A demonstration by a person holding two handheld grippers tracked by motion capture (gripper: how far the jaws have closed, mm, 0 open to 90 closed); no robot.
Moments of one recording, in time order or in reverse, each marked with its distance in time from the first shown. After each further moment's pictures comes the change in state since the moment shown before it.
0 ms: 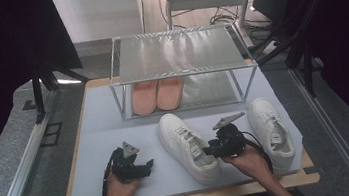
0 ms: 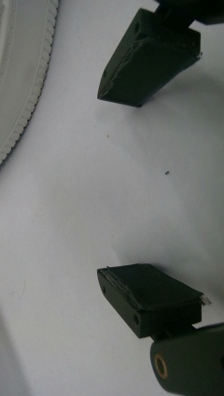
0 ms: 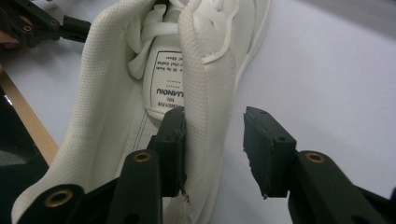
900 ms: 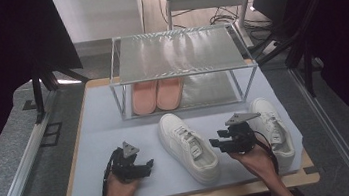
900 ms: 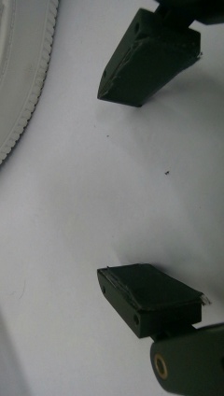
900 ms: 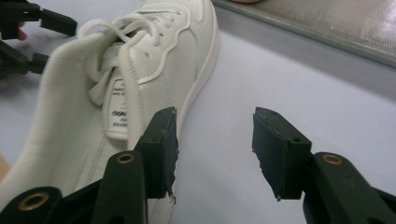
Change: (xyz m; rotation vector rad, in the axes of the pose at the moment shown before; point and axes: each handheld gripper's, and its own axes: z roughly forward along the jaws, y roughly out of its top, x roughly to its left) left arm 0.000 0.000 0.000 0.000 0.001 0.001; right arm -0.016 -0.014 -0.021 -0.168 -0.094 0.028
